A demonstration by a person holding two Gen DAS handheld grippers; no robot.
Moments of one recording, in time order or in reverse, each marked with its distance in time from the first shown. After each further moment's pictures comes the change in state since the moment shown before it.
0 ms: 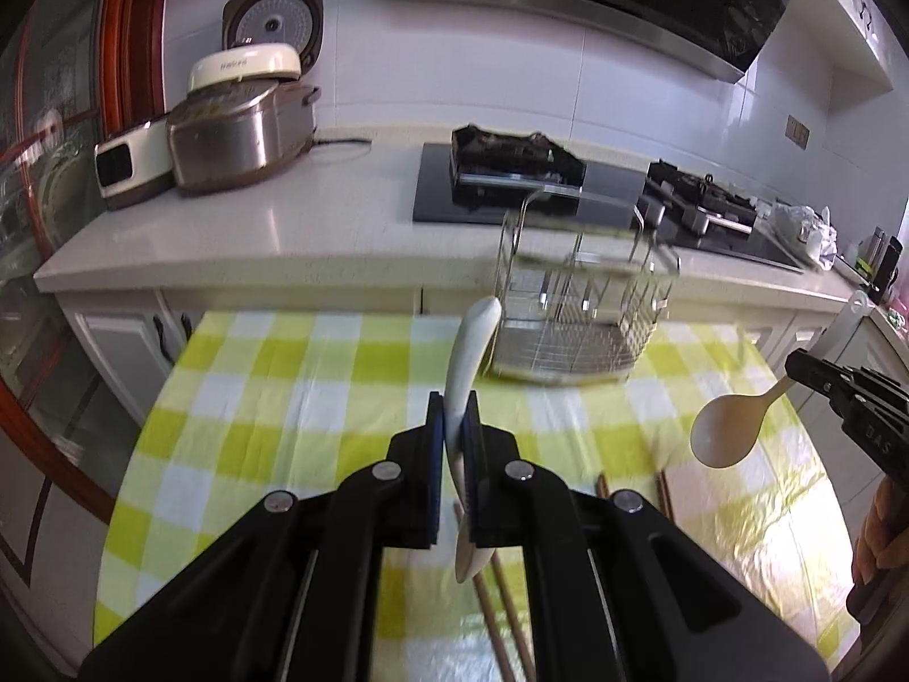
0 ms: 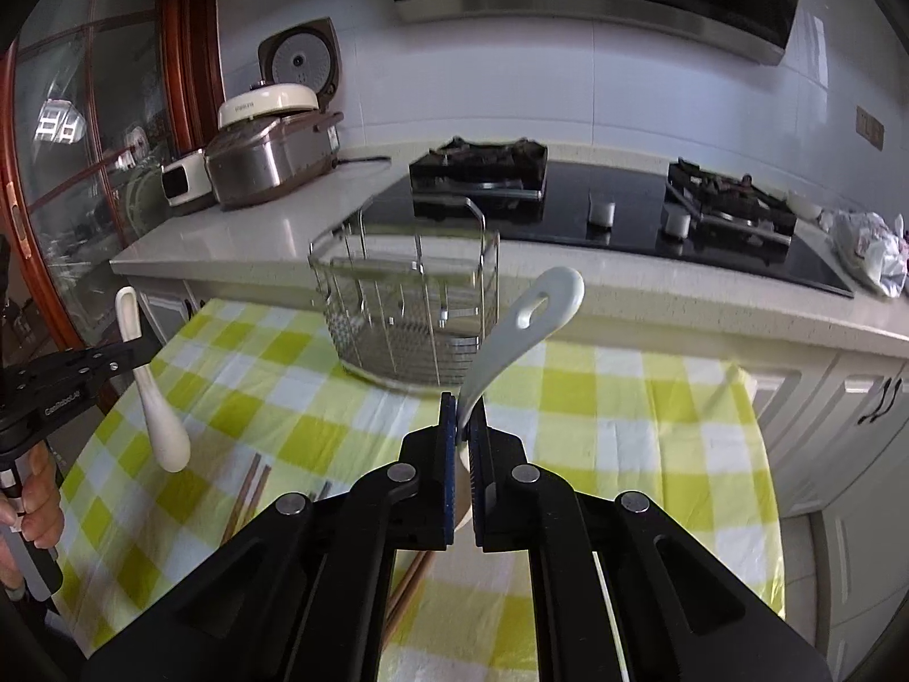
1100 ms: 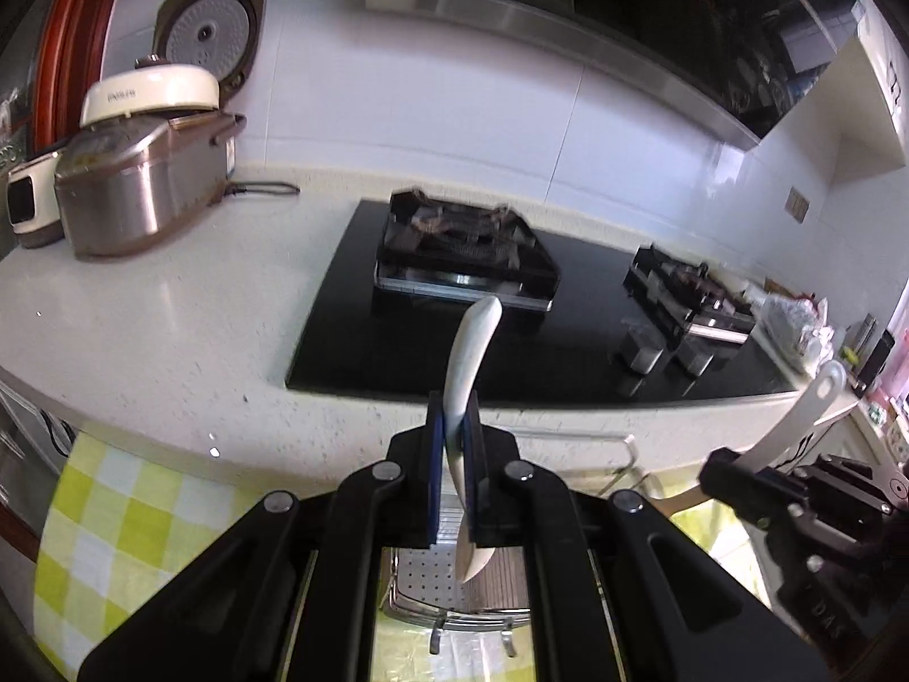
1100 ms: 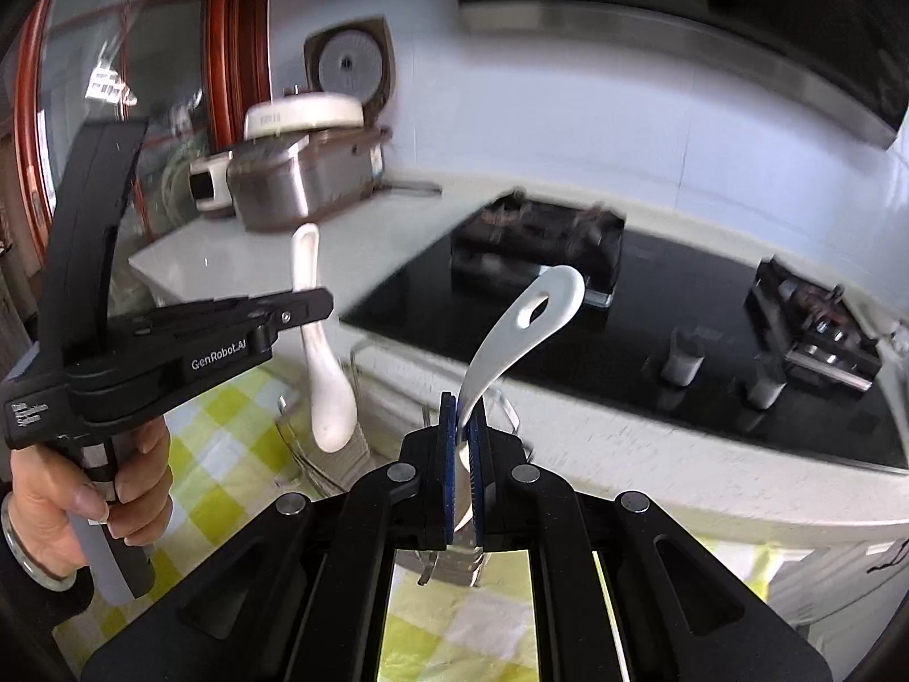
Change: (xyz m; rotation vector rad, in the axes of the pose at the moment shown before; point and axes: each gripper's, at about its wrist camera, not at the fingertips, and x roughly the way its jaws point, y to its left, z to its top) left arm 0.143 -0.045 0.152 -0.084 -0.046 -0.117; right arm 0.105 -0.001 0.131 -0.156 0.023 0.128
